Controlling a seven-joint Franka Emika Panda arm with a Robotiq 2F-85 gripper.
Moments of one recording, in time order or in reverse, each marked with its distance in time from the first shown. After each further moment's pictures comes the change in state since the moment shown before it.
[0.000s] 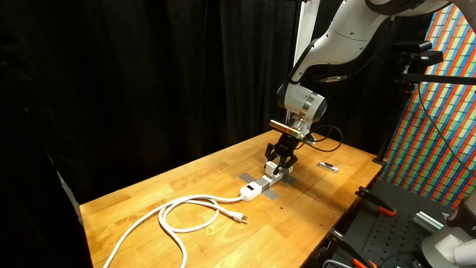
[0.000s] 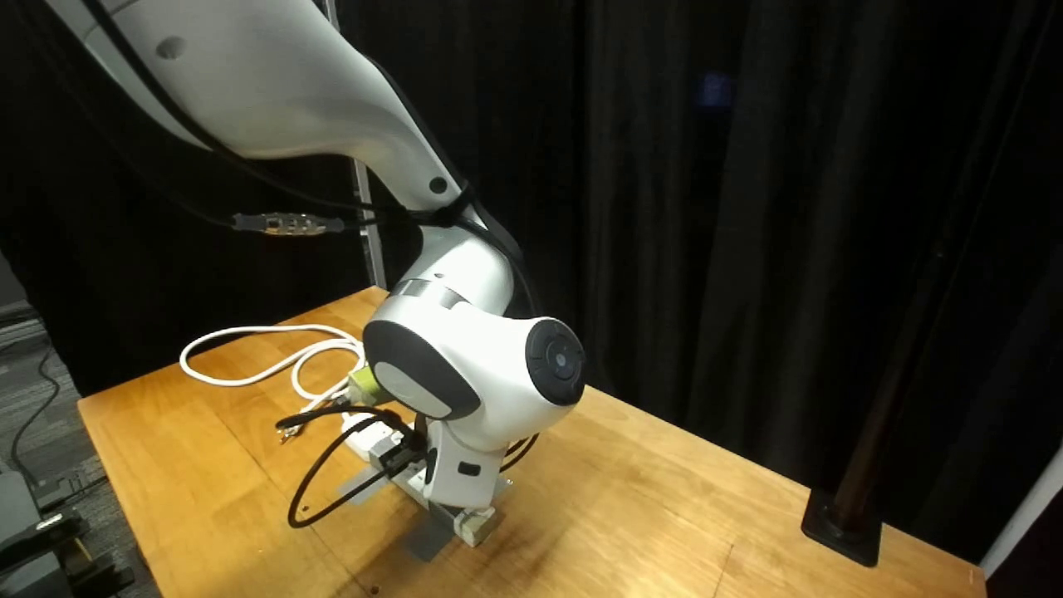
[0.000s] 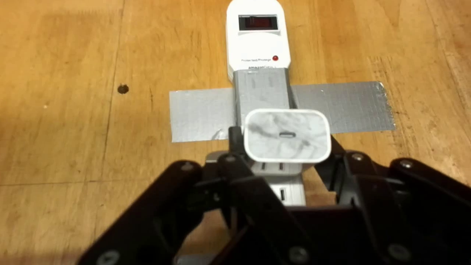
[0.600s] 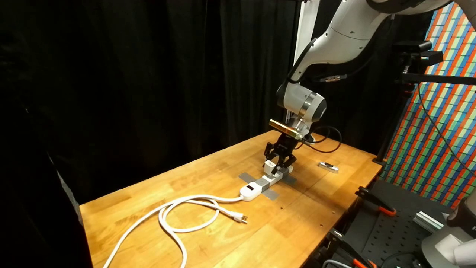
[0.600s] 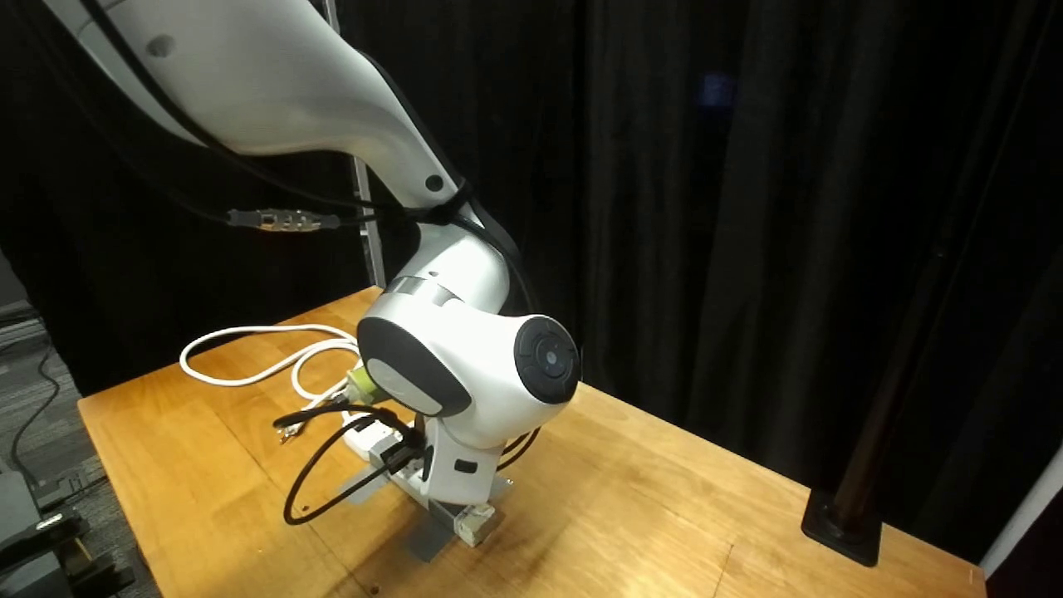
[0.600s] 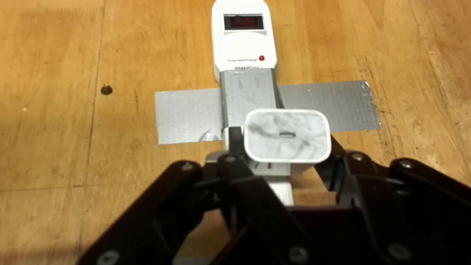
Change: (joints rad) arm 0.009 -0.008 0.002 -0.014 0.043 0.034 -0.021
